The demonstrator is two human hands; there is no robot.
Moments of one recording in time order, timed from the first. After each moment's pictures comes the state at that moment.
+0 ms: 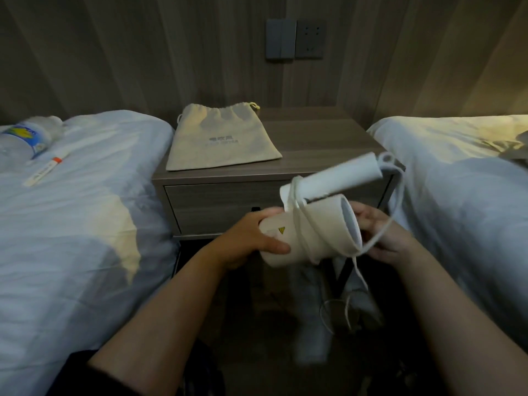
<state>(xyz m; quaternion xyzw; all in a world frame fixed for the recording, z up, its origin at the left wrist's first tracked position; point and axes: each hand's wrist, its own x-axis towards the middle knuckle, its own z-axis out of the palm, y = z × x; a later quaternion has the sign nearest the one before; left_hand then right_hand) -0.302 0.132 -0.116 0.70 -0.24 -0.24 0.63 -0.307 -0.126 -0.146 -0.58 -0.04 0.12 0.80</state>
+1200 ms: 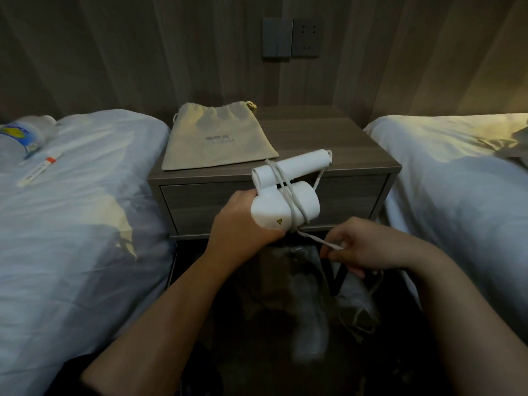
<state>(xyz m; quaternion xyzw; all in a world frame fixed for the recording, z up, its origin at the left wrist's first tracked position) -0.302 0.123 -0.119 0.91 -0.15 0.14 0.37 -0.352 -0.090 -0.084 -0.94 -0.10 0.19 0.27</state>
